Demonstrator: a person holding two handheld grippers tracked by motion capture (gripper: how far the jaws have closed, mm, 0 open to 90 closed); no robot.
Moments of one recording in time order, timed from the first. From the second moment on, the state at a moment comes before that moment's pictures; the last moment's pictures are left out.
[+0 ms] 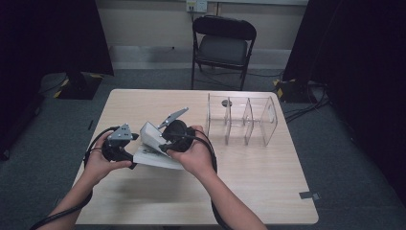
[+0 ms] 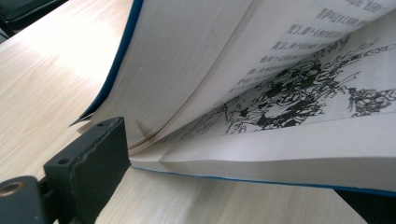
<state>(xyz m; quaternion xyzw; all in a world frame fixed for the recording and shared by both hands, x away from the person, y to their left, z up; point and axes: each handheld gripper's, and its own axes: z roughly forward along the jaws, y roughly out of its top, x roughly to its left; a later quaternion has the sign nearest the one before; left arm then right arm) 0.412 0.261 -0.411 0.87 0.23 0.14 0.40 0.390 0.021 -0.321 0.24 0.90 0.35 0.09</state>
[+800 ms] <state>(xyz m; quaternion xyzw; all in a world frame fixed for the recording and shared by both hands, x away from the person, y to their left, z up) 0.416 0.258 -0.396 0.87 0.22 0.16 0.42 0.390 0.018 -0.309 0.23 0.91 0.34 0.08</state>
